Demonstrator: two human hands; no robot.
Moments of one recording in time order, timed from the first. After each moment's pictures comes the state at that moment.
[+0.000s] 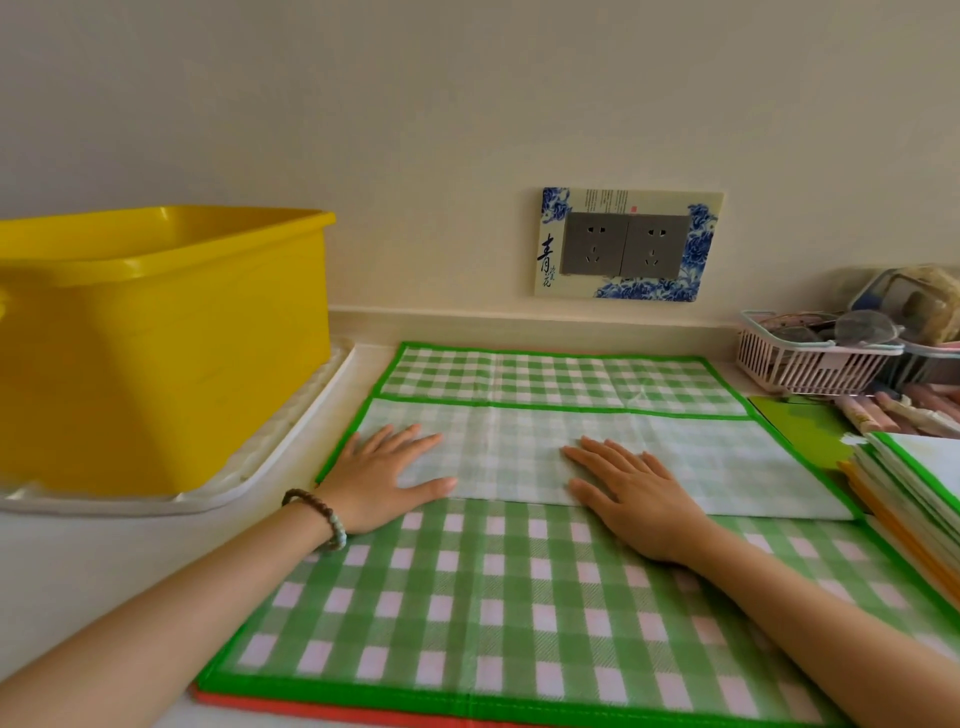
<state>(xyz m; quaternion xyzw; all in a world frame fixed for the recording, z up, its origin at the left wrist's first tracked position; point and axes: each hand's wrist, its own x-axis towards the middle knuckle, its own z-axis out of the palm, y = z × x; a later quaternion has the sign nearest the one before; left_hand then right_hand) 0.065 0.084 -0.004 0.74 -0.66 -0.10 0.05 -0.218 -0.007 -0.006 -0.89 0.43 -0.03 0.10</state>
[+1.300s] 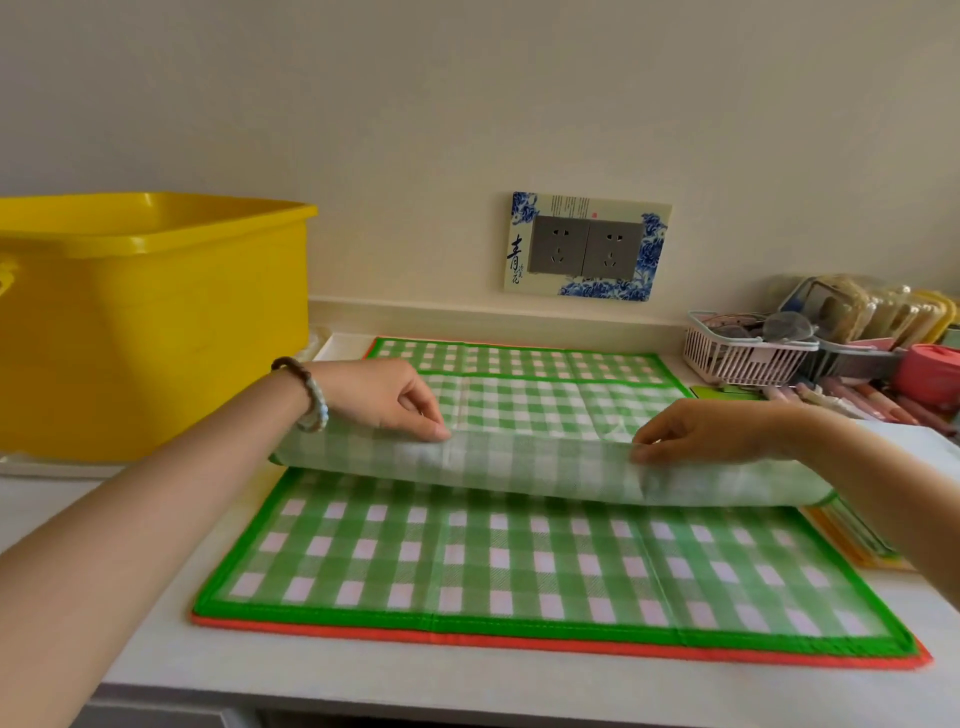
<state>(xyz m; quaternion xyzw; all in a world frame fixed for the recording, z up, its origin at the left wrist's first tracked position) 0.015 0.111 0.111 0.64 -0.72 -0.24 0.08 -0.300 0.009 0.102 -0.88 0.40 0.09 0.24</state>
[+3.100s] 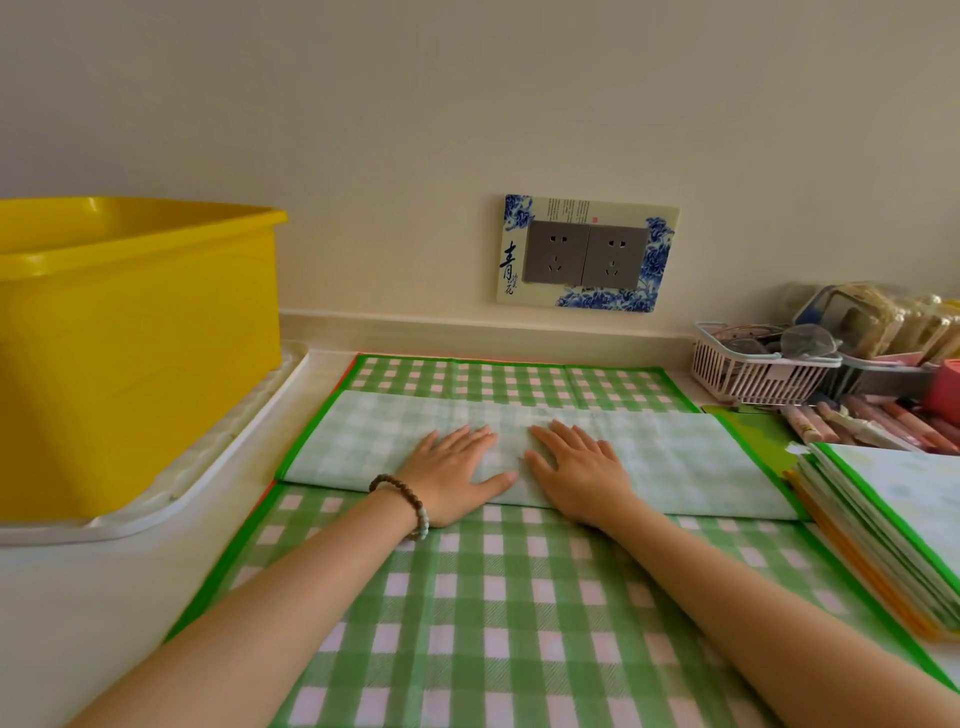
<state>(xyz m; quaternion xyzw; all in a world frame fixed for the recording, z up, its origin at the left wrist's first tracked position) -0.019 0.013 -0.006 0.68 -0.73 -0.08 0.04 -0.191 -0.051 -0.011 -0.85 0.52 -0.08 0.09</state>
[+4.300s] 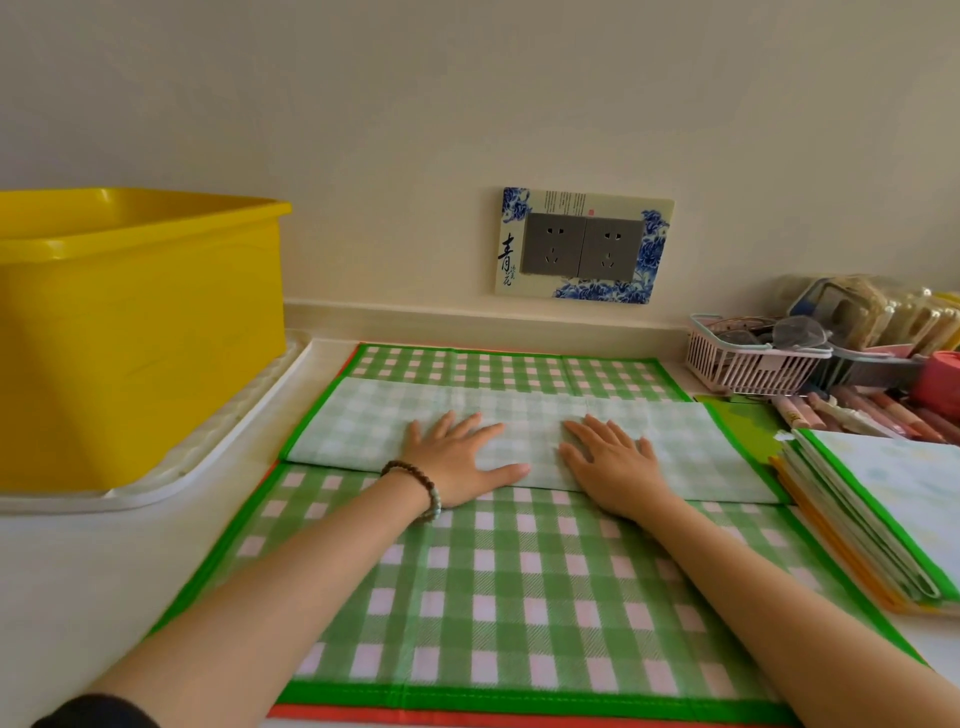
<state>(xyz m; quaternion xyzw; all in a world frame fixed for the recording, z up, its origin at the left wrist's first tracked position) -0.033 0.017 -0.003 0.72 -0.69 -0.09 0.03 -0.233 -0.049 -0.007 -0.83 0.55 -0.06 0.08</state>
